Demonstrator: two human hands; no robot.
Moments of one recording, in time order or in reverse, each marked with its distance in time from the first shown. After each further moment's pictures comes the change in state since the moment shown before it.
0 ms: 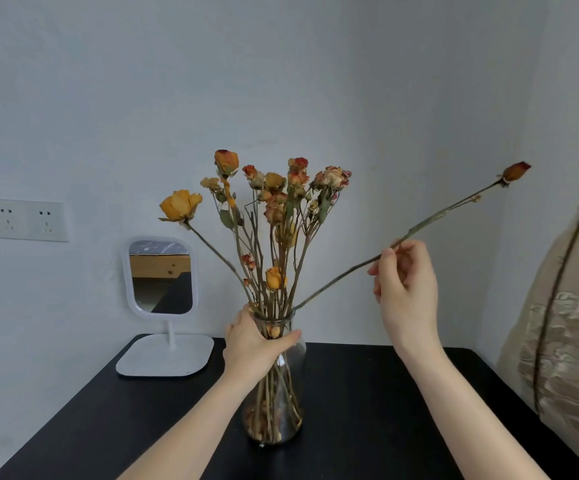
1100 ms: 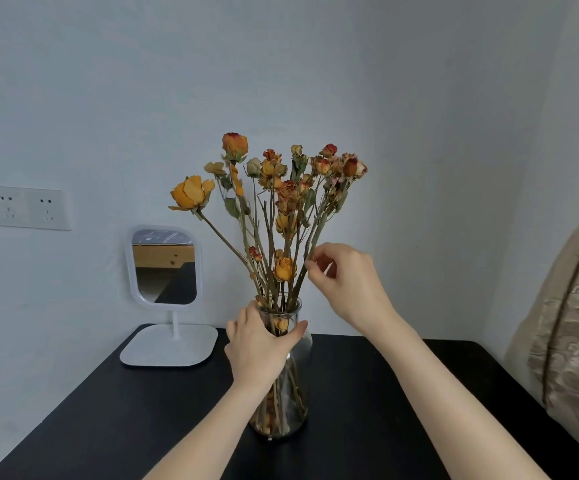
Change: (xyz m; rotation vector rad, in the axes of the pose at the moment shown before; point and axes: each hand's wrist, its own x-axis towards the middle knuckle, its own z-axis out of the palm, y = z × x) left_hand -0.012 0.000 0.011 0.182 0.178 -0.040; right_hand 0.006 0.011 0.049 -0.553 -0.451 -0.212
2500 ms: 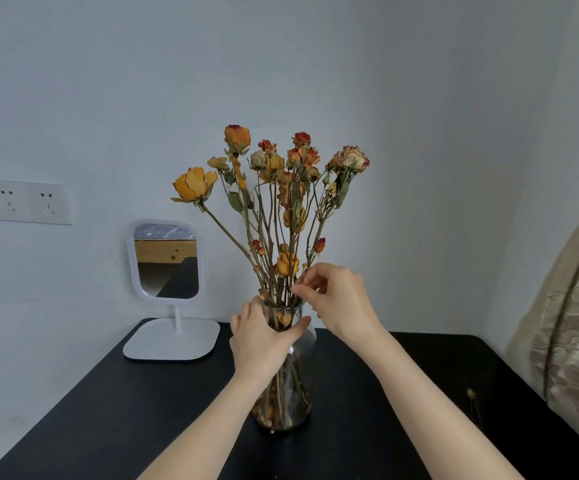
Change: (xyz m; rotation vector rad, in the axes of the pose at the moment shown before) left_hand 0.004 -0.004 0.000 -0.071 -0.060 0.032; right_hand -0.016 0.007 0.030 0.205 -0.118 0.167
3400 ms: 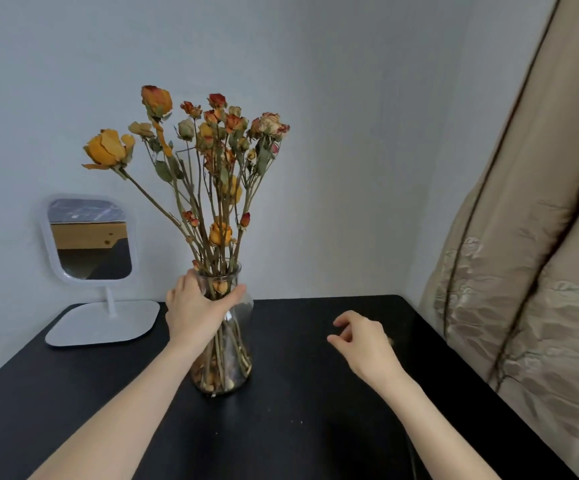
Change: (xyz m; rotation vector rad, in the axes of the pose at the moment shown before) left_hand 0.001 -0.003 -0.001 -0.012 -0.003 0.048; right_hand -0.109 0.093 -0.059 -0.314 -0.069 0.473
